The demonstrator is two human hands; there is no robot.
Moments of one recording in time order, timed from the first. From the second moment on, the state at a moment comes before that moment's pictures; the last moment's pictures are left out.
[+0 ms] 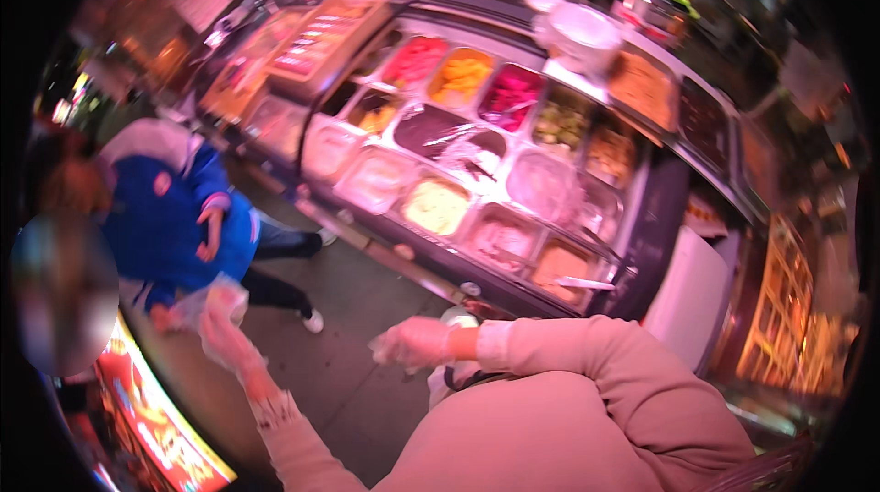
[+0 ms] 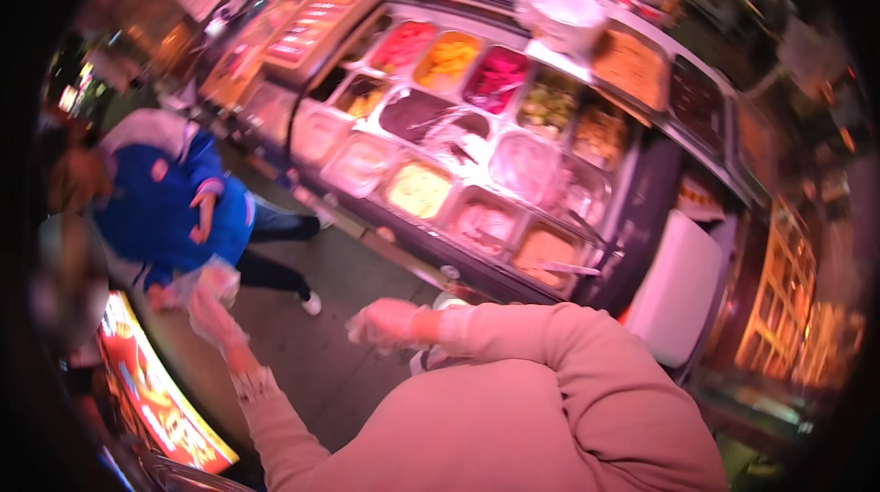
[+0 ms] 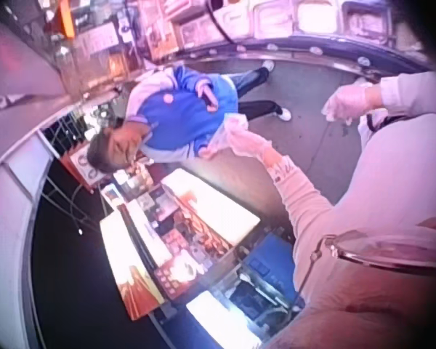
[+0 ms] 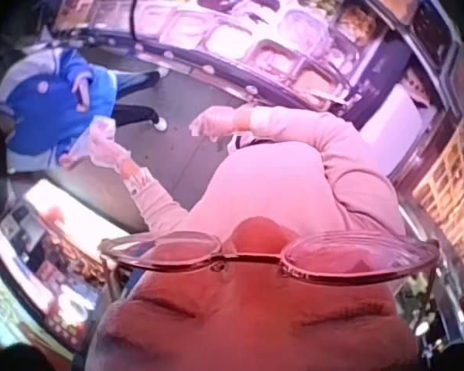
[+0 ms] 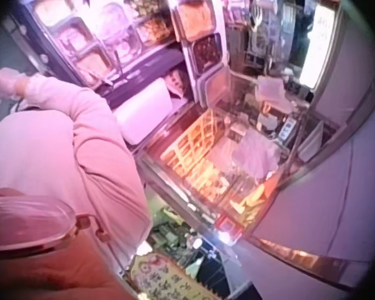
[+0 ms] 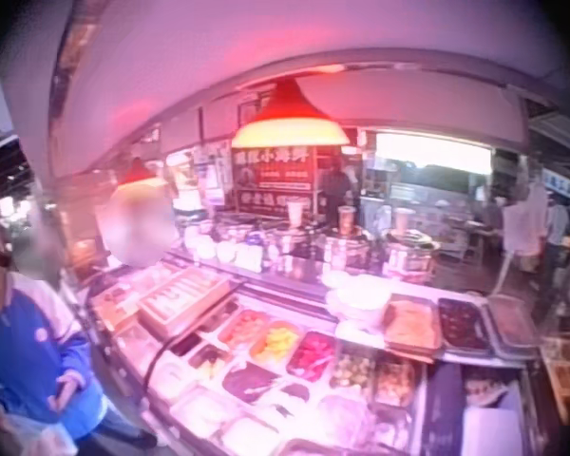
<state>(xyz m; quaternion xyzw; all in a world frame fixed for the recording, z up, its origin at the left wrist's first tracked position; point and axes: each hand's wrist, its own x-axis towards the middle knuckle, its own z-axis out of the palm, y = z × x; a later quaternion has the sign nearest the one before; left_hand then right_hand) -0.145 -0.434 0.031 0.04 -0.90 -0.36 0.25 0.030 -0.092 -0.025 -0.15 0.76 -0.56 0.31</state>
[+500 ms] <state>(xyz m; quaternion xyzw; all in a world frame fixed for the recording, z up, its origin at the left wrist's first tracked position) 0.022 -0.296 -0.051 -0.13 -0.96 -0.21 -0.13 0.085 -0.018 -0.002 0.25 0.28 -0.89 0.26</state>
